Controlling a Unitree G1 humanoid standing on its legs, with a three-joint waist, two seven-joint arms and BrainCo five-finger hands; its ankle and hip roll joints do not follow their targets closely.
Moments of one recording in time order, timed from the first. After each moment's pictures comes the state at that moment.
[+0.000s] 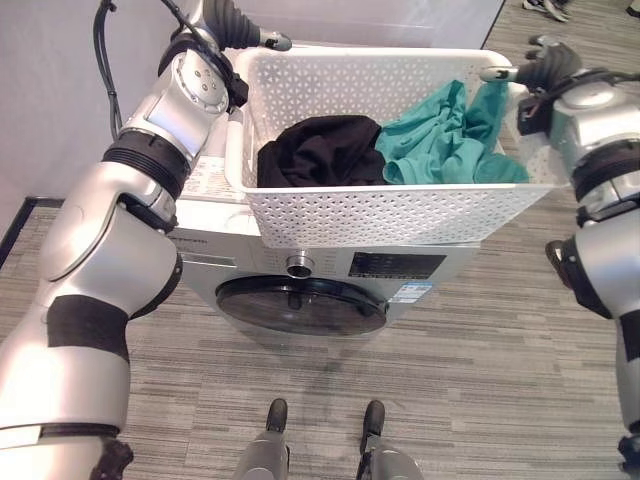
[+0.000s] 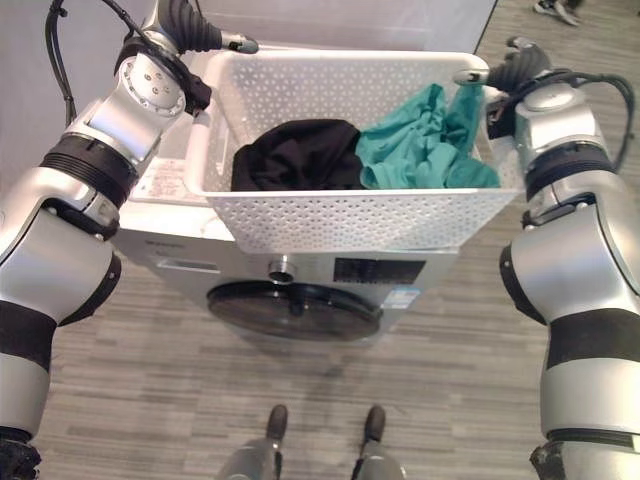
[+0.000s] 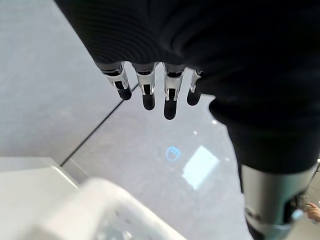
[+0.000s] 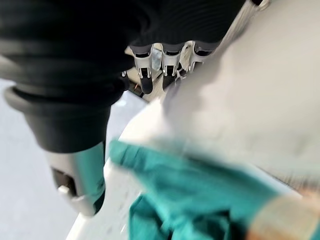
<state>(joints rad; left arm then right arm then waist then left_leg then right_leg) -1.62 0.54 -0.87 1.15 -0.28 -0.06 0.27 -1.61 -0.67 0.67 1.46 0.53 0.14 0.01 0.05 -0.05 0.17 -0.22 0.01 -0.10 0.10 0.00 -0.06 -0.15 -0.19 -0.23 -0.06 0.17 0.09</state>
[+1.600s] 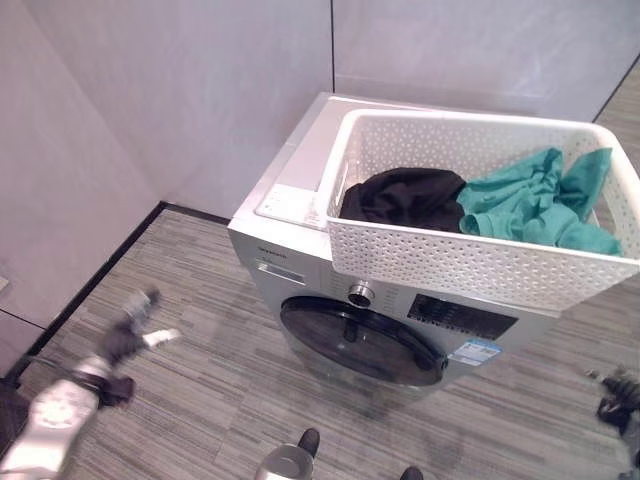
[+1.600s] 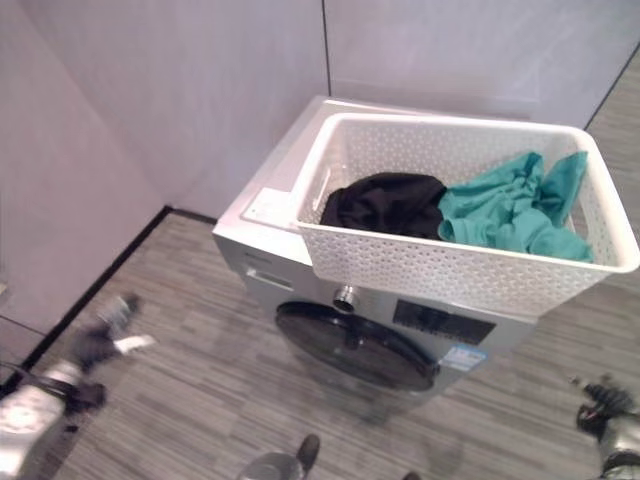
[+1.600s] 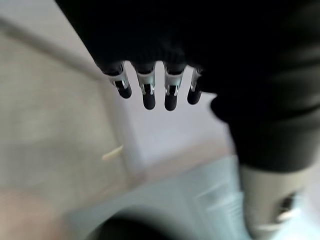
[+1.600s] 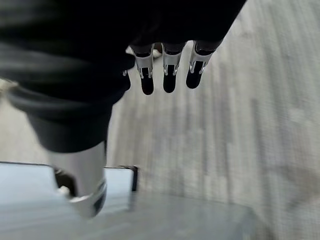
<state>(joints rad) 0.15 0.76 -0.11 0.41 -0.28 -0.09 -0.10 -0.24 -0.73 -0.14 1.32 0.44 0.03 0.11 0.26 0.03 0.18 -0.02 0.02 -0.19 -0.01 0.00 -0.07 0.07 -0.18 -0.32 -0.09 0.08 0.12</state>
